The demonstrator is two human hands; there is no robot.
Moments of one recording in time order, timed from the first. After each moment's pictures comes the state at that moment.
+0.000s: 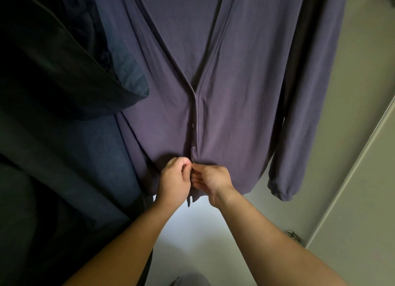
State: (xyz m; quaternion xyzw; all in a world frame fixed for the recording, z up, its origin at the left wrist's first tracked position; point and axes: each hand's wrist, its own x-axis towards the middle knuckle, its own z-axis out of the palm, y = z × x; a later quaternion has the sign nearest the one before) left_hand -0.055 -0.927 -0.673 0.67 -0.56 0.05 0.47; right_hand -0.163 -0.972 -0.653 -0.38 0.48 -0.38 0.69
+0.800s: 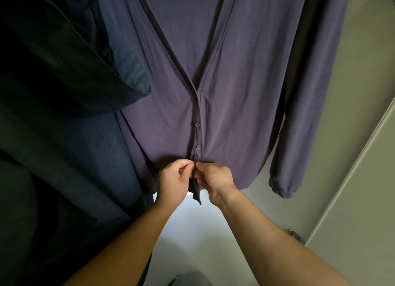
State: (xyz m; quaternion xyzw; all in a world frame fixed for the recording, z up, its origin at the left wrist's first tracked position) left_hand -0.054 -0.924 -0.682 0.67 -0.51 -0.06 0.54; right_hand -0.165 -0.973 -0.655 -0.37 0.48 -0.40 0.69
